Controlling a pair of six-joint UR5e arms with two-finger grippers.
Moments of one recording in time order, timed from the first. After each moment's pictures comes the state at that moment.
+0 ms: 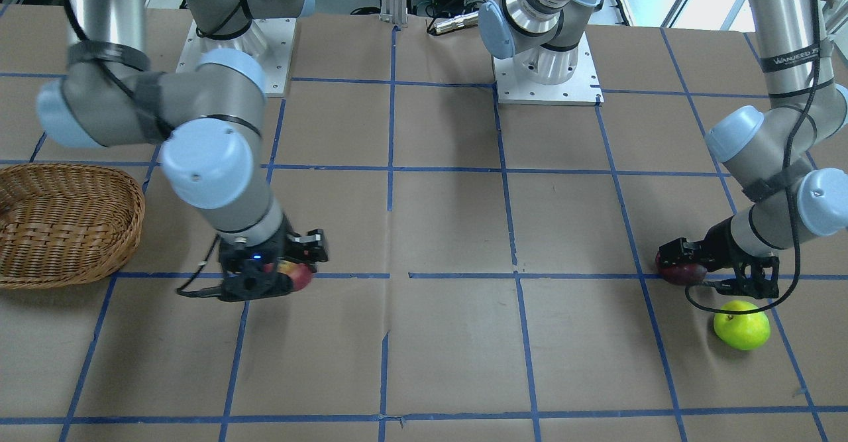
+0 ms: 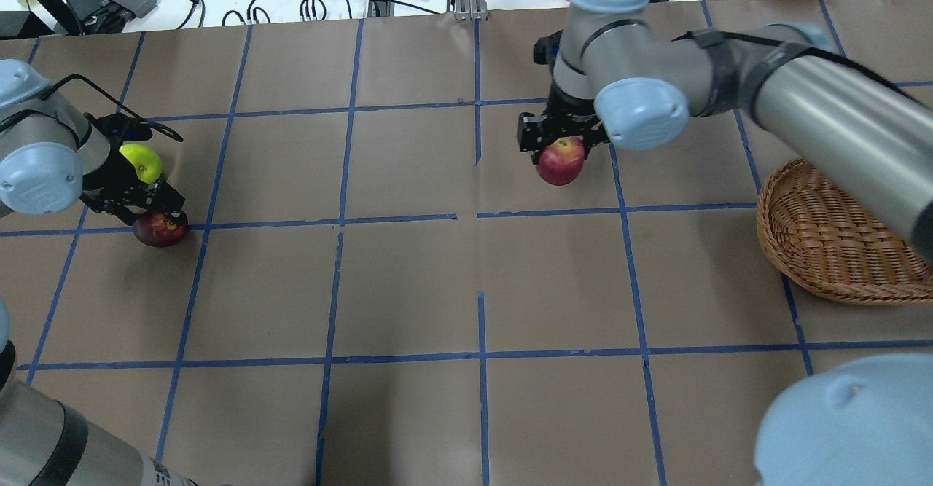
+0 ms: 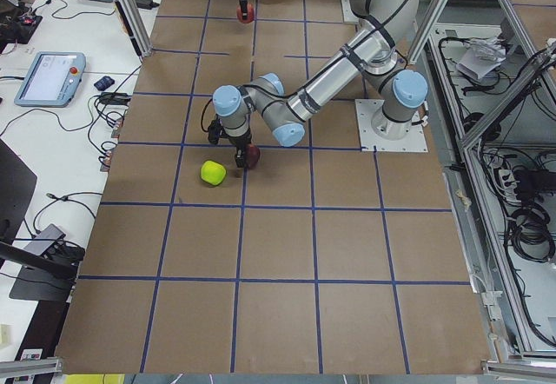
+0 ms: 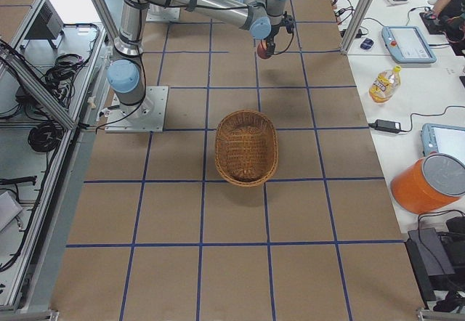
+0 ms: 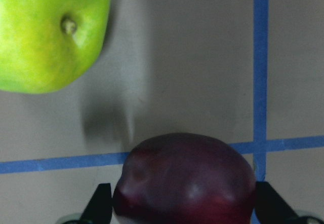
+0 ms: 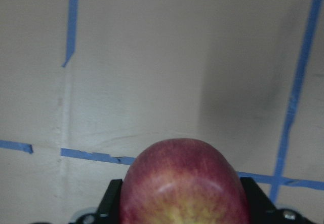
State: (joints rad) left arm -1.05 -2.02 -1.79 -1.03 1.61 0.59; right arm 1.64 -1.21 1.62 -1.97 -1.51 -0.05
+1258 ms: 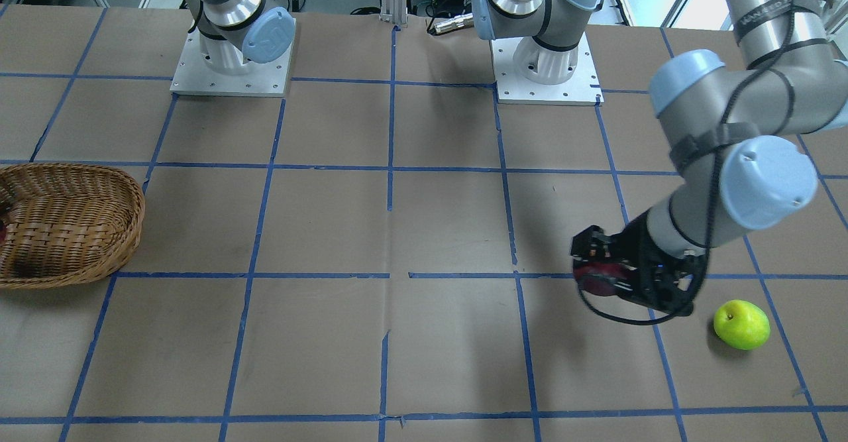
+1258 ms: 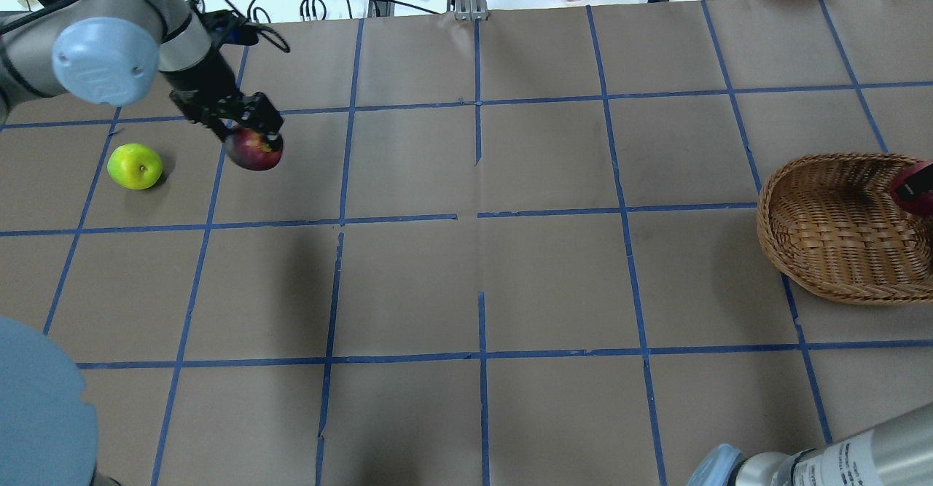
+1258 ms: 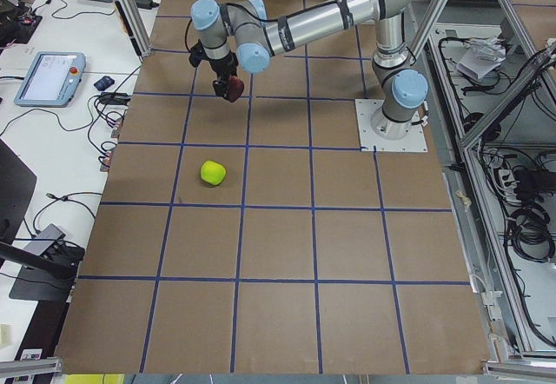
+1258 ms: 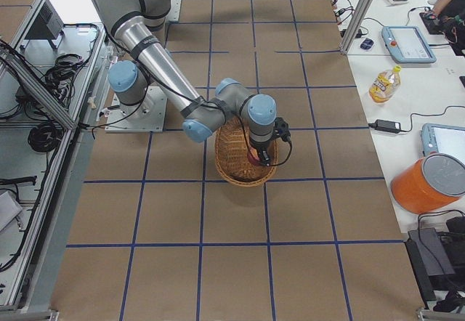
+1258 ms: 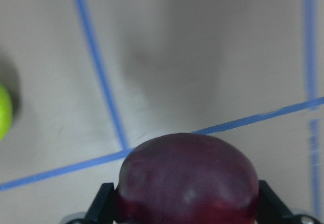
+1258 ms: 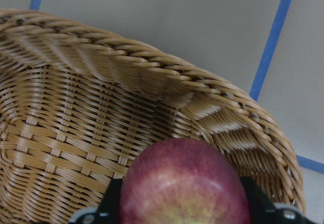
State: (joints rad) left arm -1.47 -1.94 -1.52 -1.34 1.48 0.37; right arm 0.79 -1.23 1.76 -2.13 -1.48 -1.11
